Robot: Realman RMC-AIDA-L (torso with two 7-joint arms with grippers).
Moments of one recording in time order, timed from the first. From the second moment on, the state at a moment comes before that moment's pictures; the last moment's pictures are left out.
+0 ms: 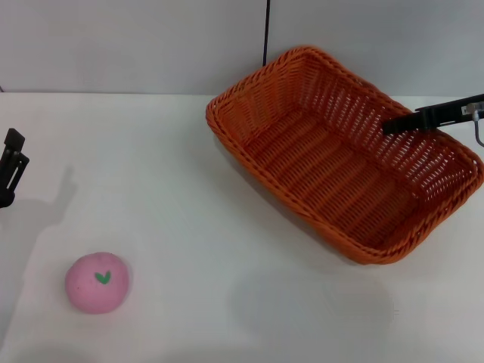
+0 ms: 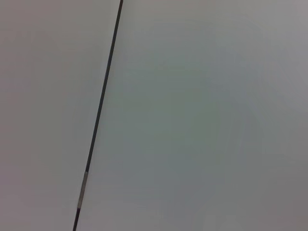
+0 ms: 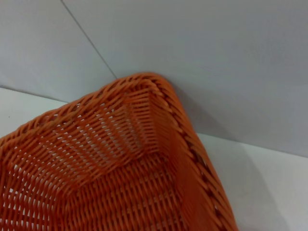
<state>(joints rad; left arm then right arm) -0.14 -2.08 -0.83 -0.16 -0.74 -1.49 2.79 0.80 1.99 -0.63 -0.66 -2.51 -1.27 2.16</state>
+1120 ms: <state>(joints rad) -0.14 -2.07 -0.83 -0.15 -0.74 -1.49 2.79 0.66 2.07 -0.77 -1.11 -2.43 -1.58 1.77</state>
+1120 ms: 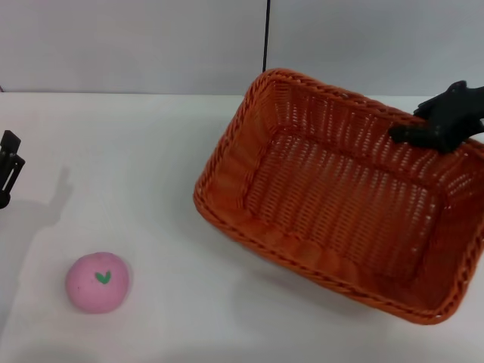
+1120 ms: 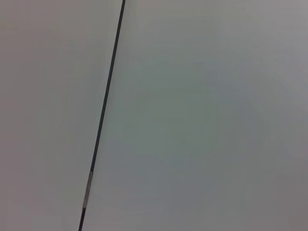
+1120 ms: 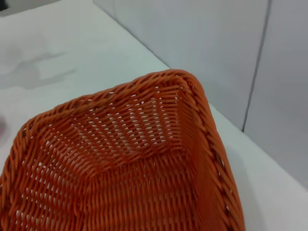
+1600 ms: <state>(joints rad) -0.13 -2.07 -0.82 -0.15 -0.74 -1.51 2.80 0.58 2.06 -0.80 -1.18 -2.21 -1.62 1.33</state>
